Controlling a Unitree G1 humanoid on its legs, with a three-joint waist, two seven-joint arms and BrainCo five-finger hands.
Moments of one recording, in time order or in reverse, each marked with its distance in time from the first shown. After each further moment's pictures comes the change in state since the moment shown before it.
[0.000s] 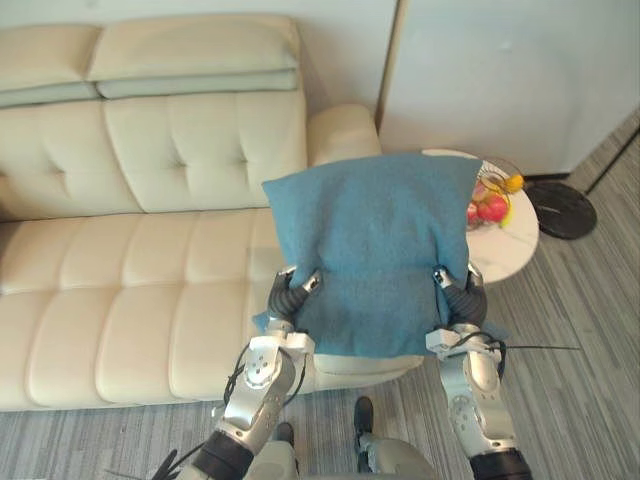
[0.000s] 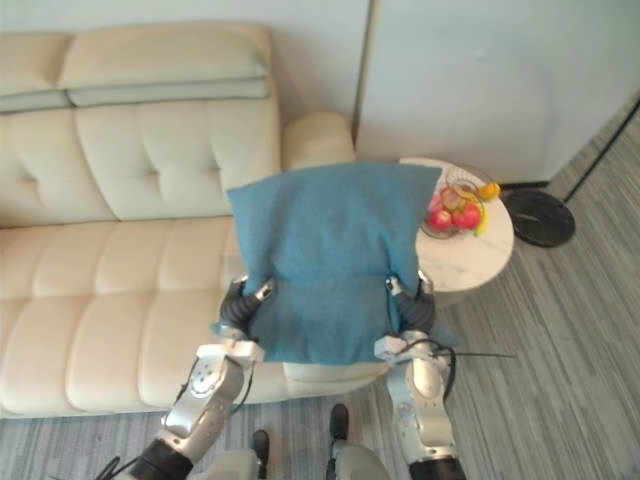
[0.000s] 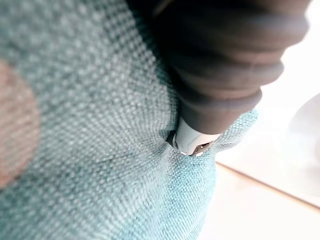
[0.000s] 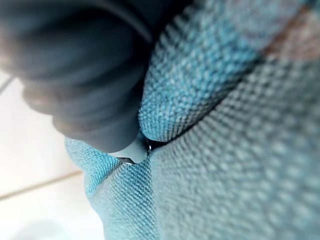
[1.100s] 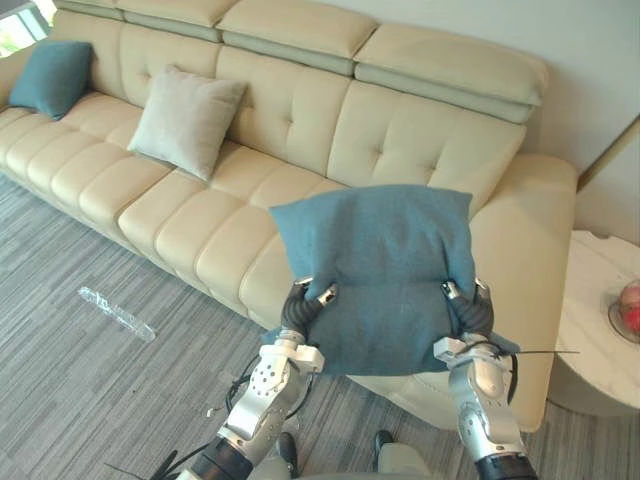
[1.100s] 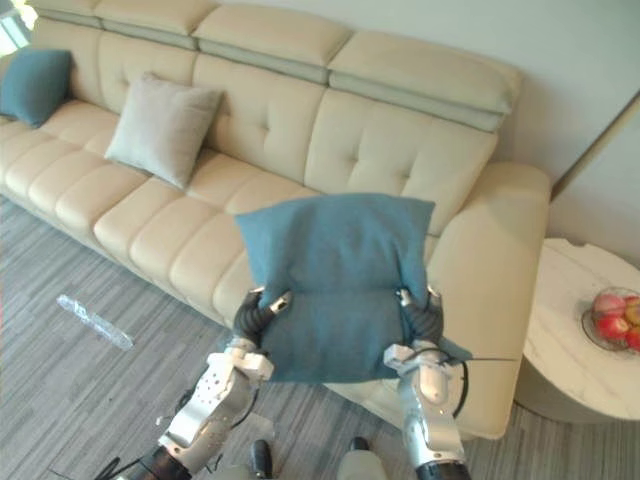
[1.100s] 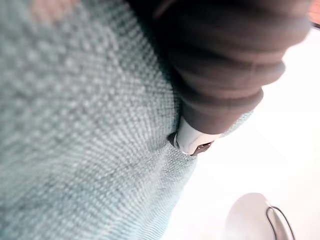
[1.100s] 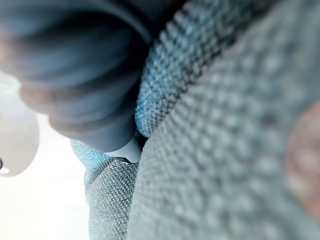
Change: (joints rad) left arm 0.008 0.024 -0.096 -0.020 -0.027 0.020 -0.026; right arm 0.066 0.031 -0.081 0.034 -0.035 0.035 -0.011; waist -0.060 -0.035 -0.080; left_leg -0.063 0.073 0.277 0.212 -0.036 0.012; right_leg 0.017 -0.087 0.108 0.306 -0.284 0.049
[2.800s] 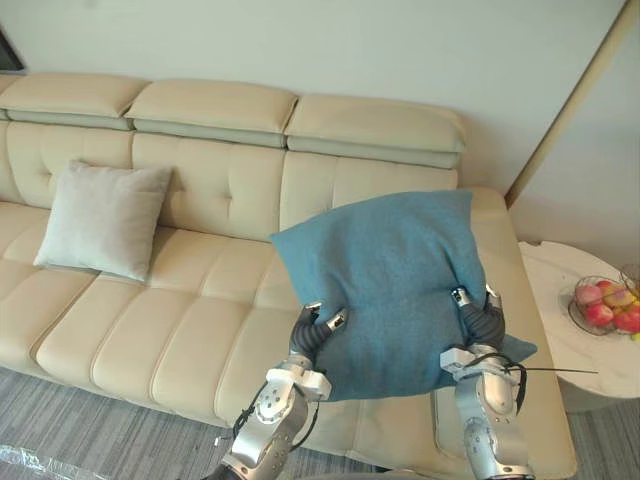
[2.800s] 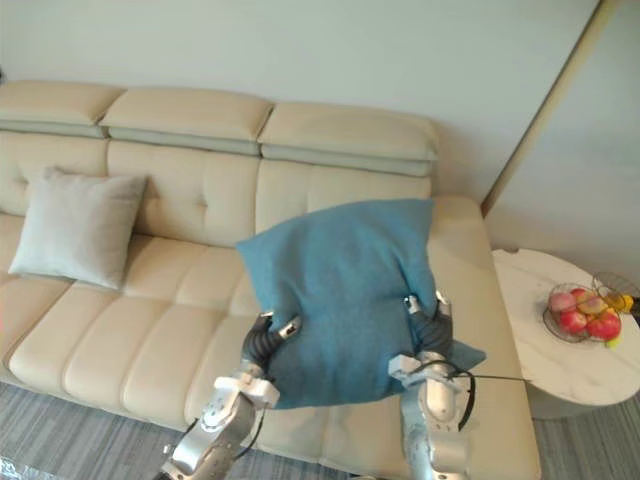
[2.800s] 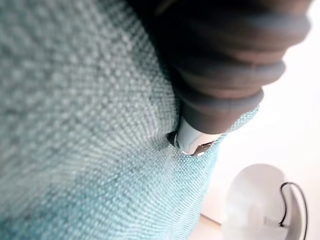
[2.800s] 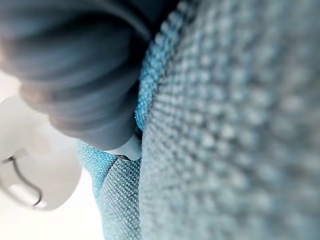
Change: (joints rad) left arm 0.102 0.001 -0.021 0.005 0.001 -0.004 -0.054; right arm 0.020 0.017 -0.006 -0.046 -0.043 0.005 0.011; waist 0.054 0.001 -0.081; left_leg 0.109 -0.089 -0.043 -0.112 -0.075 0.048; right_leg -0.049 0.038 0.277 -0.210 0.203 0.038
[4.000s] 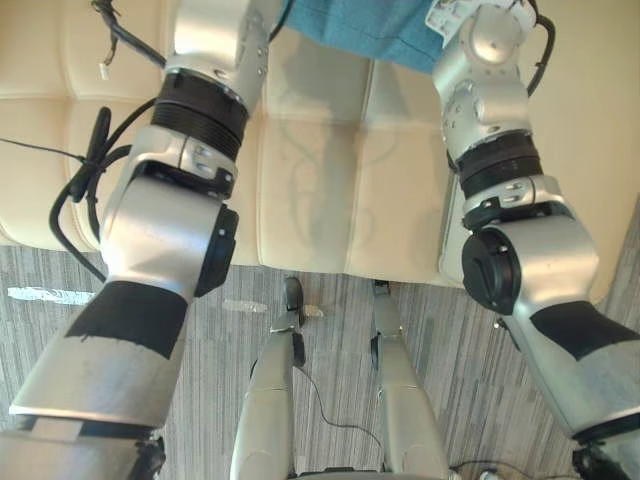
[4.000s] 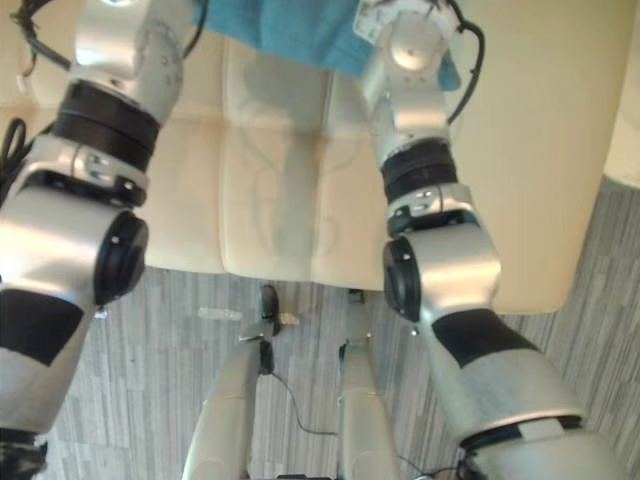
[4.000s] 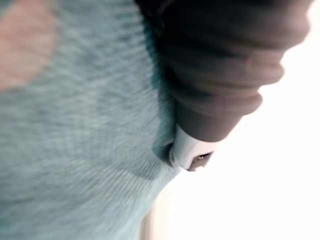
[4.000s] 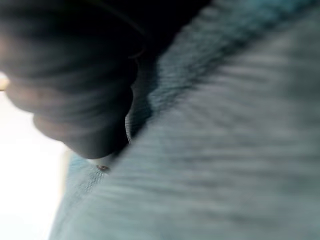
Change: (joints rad) left arm -1.758 0.097 0.469 0.884 0.075 -0.037 0.273; right arm -1.716 -0.144 -0.098 0.975 -0.055 0.088 -0.306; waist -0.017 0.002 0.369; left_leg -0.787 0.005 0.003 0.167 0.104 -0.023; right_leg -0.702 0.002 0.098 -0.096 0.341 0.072
